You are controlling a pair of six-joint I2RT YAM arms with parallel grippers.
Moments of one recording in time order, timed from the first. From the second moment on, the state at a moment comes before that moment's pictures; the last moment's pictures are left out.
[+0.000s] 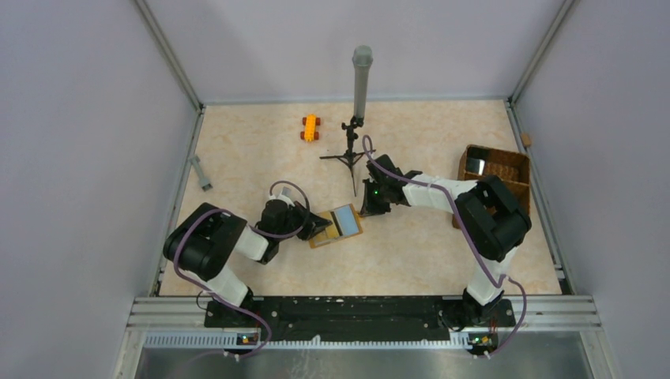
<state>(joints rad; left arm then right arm) -0.44 1.63 0.27 0.87 0.36 -1.24 0.65 1.82 1.07 -0.27 -0.13 0.63</state>
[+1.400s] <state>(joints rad) -0.49 1.47 0.48 0.33 0.26 -1.00 0.66 1.82 1.08 -0.28 -0.12 0.63</state>
